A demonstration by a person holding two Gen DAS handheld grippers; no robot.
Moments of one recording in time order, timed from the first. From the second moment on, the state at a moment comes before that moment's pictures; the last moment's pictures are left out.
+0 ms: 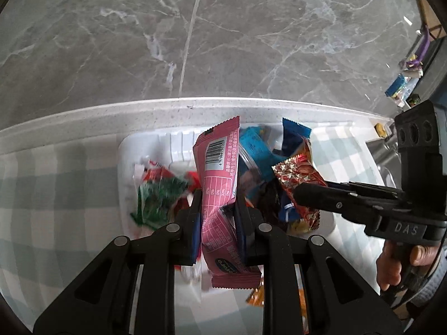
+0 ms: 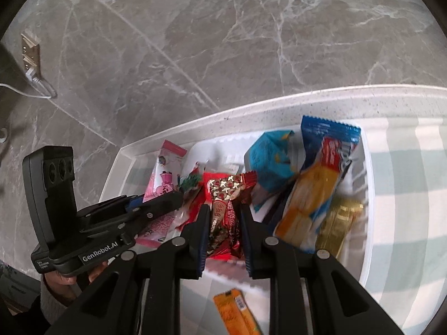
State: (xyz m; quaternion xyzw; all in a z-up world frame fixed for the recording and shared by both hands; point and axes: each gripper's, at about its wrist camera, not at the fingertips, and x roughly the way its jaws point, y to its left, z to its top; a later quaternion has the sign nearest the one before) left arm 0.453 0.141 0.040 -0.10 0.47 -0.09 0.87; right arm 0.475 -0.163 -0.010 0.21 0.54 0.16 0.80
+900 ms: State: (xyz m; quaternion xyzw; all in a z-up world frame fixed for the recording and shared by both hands) left arm 0.402 0.121 0.067 -0.05 0.43 -0.07 0.90; right arm 0.391 -0.166 0.031 0.10 0.51 0.14 0.84
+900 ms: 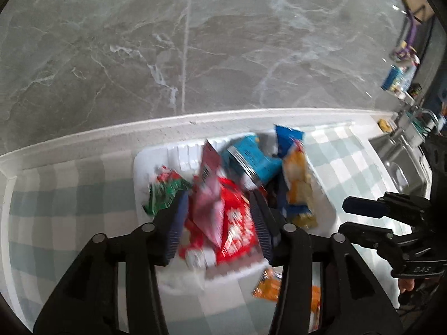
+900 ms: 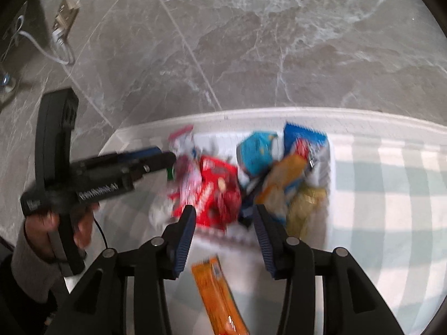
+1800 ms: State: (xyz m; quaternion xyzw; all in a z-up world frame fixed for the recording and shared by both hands) left arm 0.299 -0.023 -0.019 0.37 0.43 -0.38 0.73; right arm 0.244 -0.140 -0.019 0.13 0.61 0.07 0.78
